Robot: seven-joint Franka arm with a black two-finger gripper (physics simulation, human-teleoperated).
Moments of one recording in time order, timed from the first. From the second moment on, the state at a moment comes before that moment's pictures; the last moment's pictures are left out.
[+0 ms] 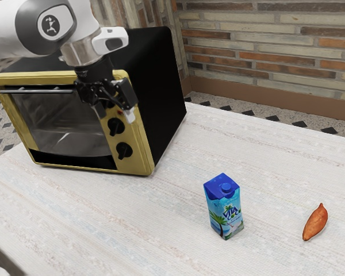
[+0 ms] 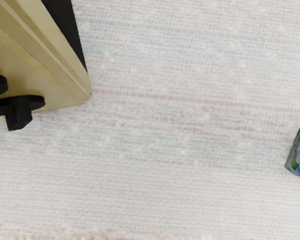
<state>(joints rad) 0.12 0.10 0.05 -1.32 -0.06 1.49 0.06</state>
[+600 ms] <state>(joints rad) 0.10 -0.55 0.31 -1.88 0.16 1.66 0.57</state>
